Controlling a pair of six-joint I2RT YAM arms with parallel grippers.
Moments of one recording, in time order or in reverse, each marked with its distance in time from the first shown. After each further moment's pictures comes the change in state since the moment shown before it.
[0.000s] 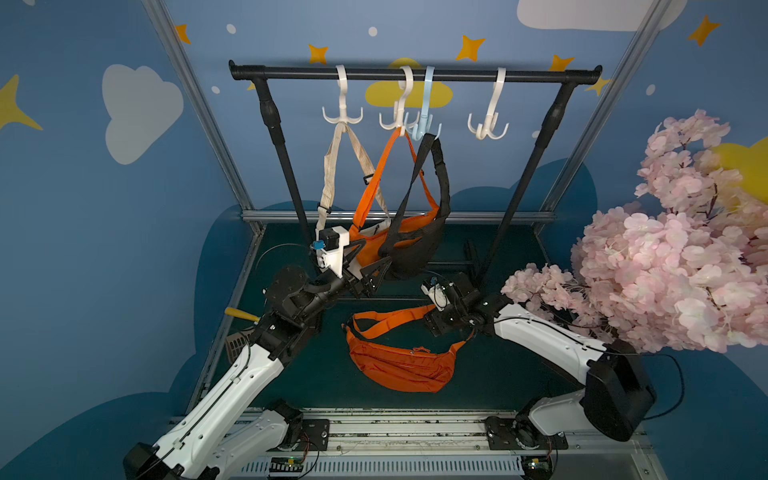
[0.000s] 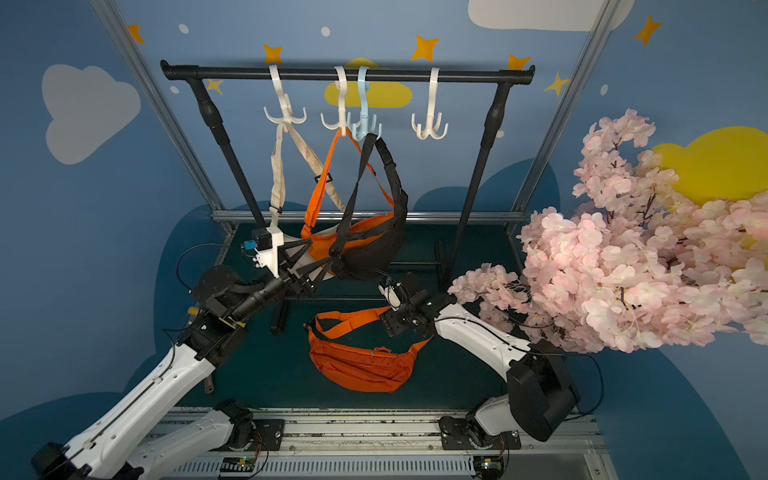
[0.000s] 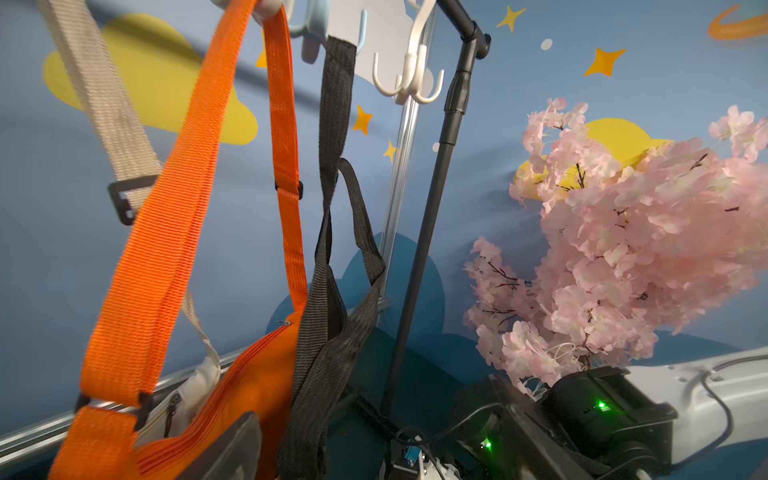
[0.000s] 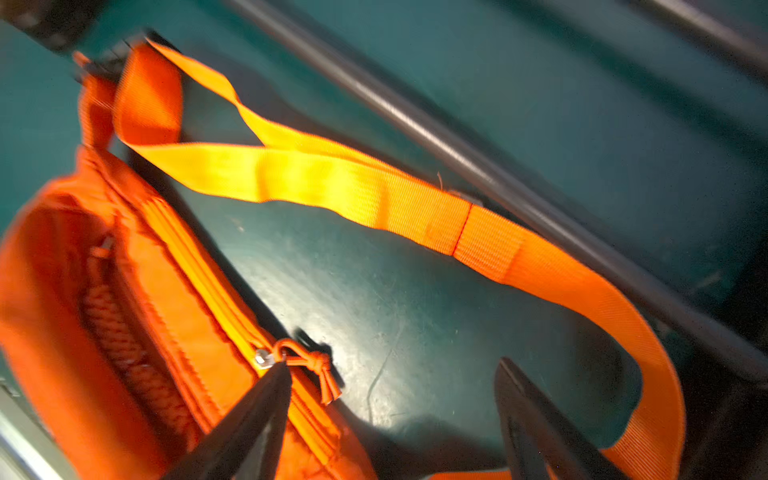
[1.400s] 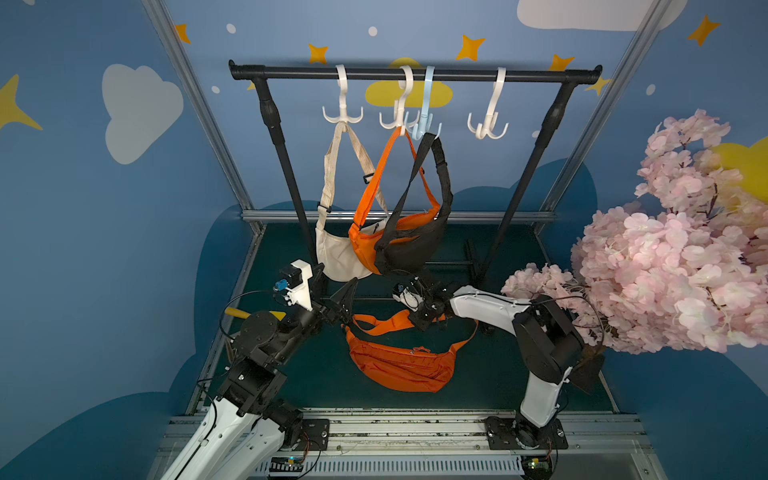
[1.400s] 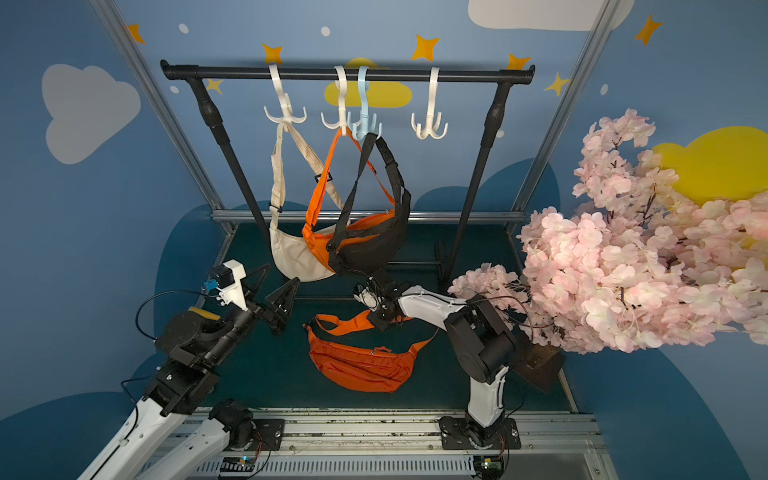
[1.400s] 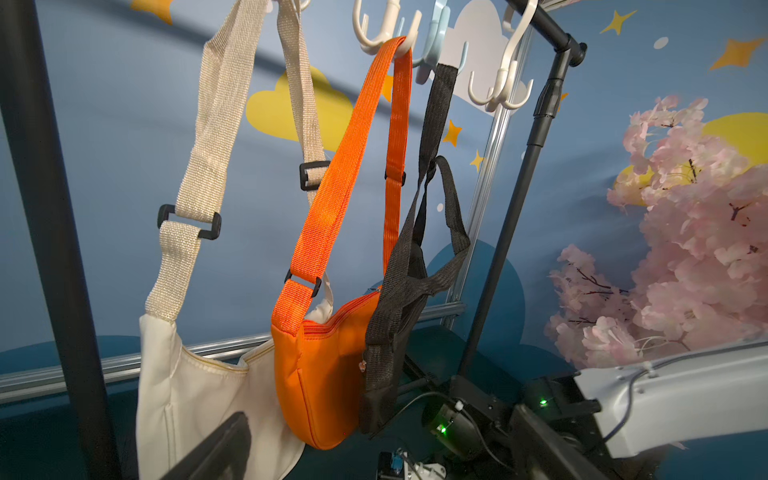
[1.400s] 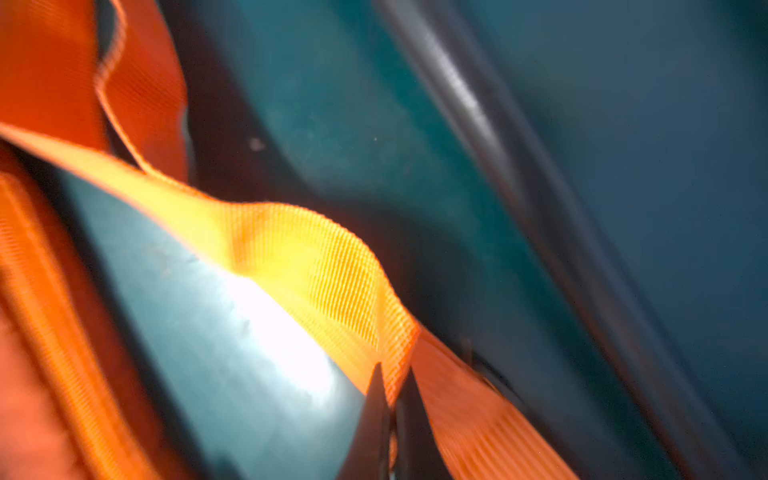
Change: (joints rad) left arm 0.008 -0.328 -0.192 -0.176 -0.253 0.041; right arm 0.041 0.328 0.207 0.035 -0.026 -0.261
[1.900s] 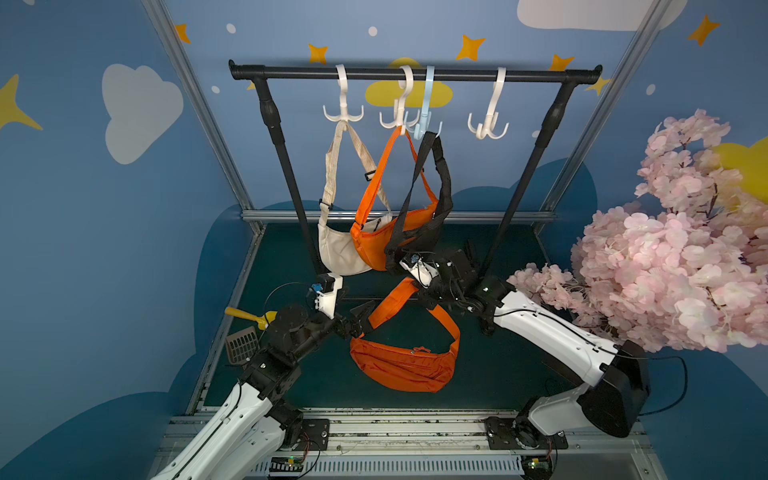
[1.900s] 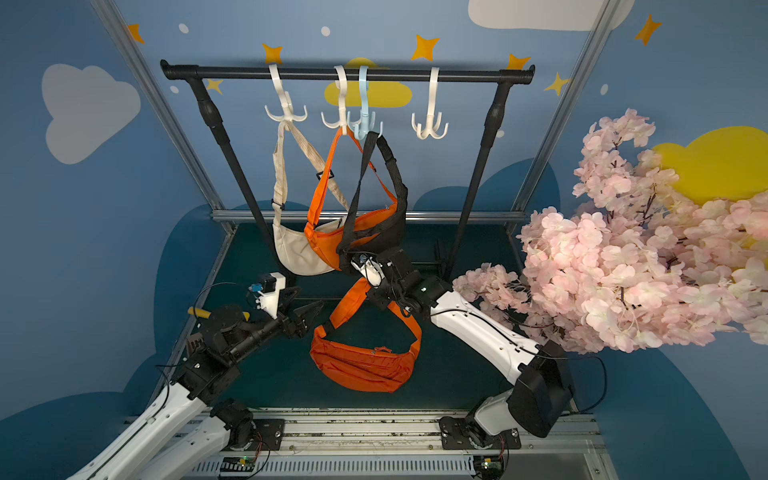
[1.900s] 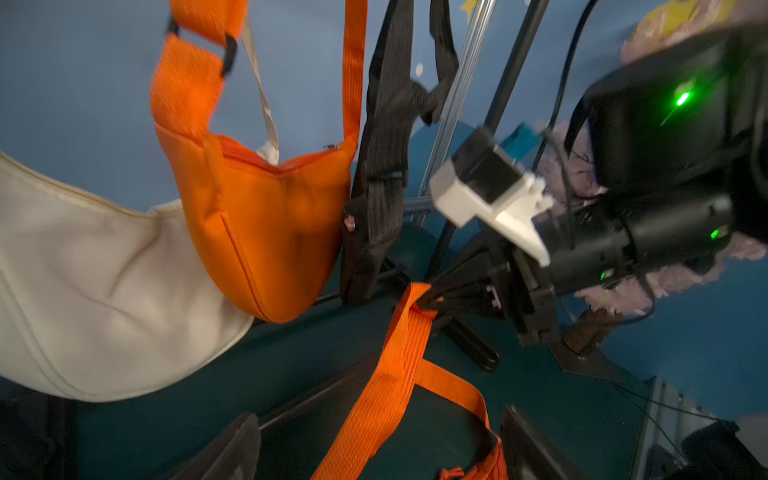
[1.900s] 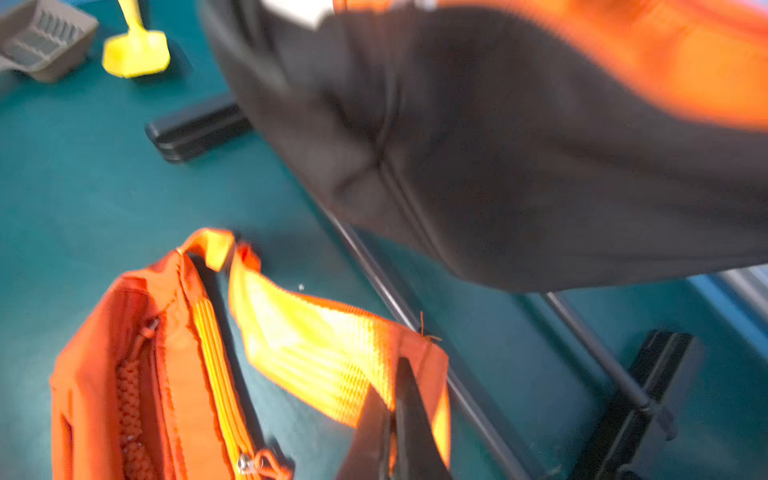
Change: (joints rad) left arm -0.034 0.114 -0.137 -0.043 0.167 -0.009; right arm 0.047 -0.348 0.089 0.016 0.084 -0.003
